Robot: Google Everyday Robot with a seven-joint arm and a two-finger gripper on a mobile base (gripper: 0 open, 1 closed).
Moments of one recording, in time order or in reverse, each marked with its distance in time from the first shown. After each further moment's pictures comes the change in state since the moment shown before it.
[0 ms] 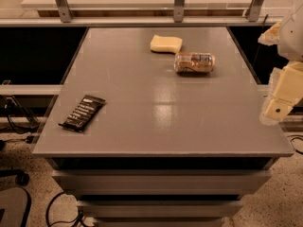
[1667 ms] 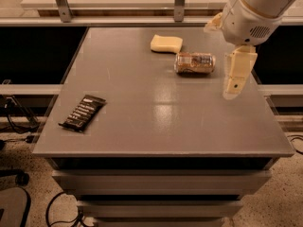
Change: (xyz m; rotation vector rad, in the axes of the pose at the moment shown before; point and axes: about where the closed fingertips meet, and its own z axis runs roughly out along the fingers) arm -0.072 -0.055 0.049 -0.040 -0.073 -0.326
